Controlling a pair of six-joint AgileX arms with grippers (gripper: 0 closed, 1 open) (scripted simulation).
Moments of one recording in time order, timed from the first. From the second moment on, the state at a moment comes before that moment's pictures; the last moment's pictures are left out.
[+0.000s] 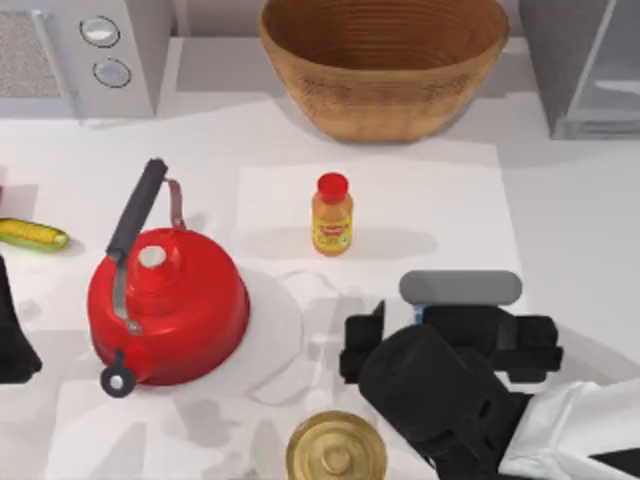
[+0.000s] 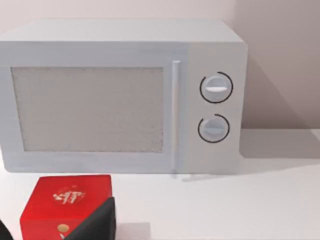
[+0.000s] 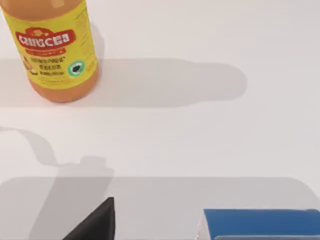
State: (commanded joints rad) left arm 0.00 0.00 0.00 0.00 0.00 0.00; right arm 1.01 1.76 0.62 0.32 0.85 0.69
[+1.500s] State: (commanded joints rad) left arm 0.00 0.00 0.00 0.00 0.00 0.00; right arm 1.01 1.78 0.62 0.34 0.85 0.68
